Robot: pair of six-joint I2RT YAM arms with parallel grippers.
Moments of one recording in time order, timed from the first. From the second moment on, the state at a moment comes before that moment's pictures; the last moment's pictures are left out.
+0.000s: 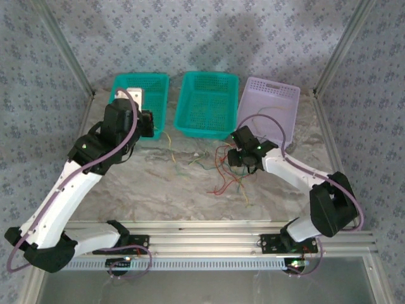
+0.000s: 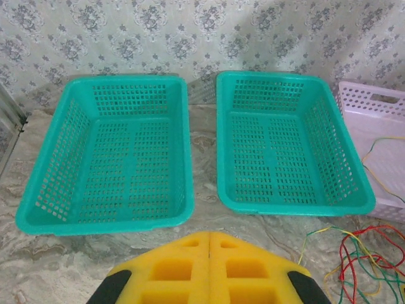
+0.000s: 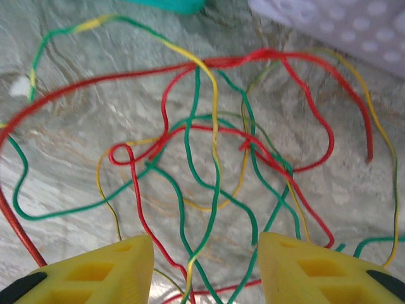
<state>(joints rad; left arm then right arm) -0.64 1.13 1.49 -0.84 -0.43 -0.31 0.58 1.46 0.99 -0.58 0.14 0.37</state>
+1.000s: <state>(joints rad) -0.66 1.14 1.48 -0.84 -0.46 -0.28 0.58 1.52 0.98 -0.65 0.09 0.44</state>
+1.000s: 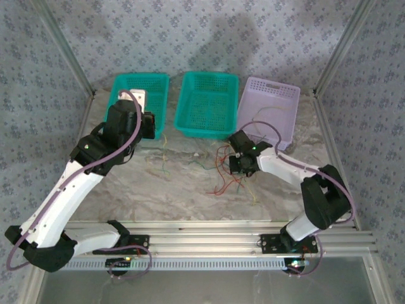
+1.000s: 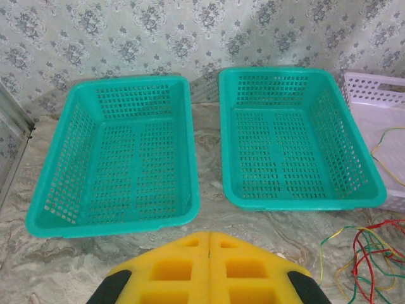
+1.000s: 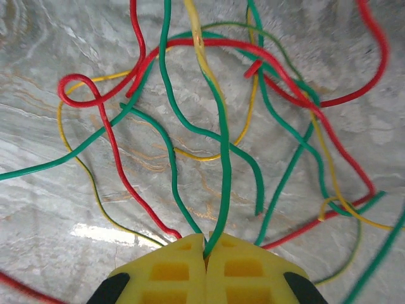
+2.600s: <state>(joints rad) -0.68 1.19 1.50 -0.83 -0.43 -0.26 0.10 1.97 1.82 -0.70 0.29 0.41</state>
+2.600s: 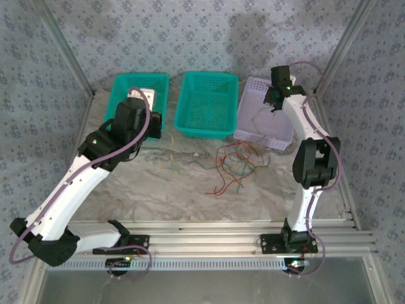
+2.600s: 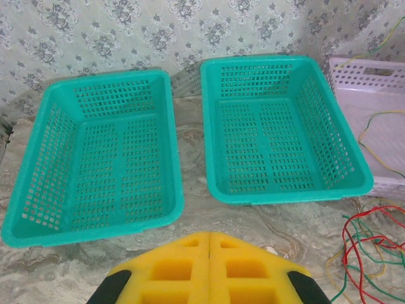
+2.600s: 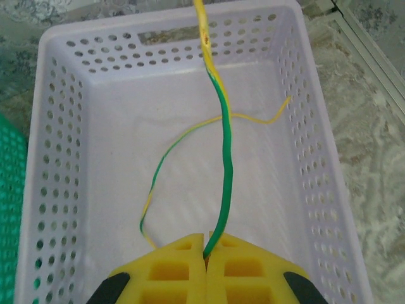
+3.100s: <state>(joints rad) -0.69 1.22 1.46 -0.78 -0.43 -0.26 0.08 2.02 1.76 -0.36 0.33 0.35</state>
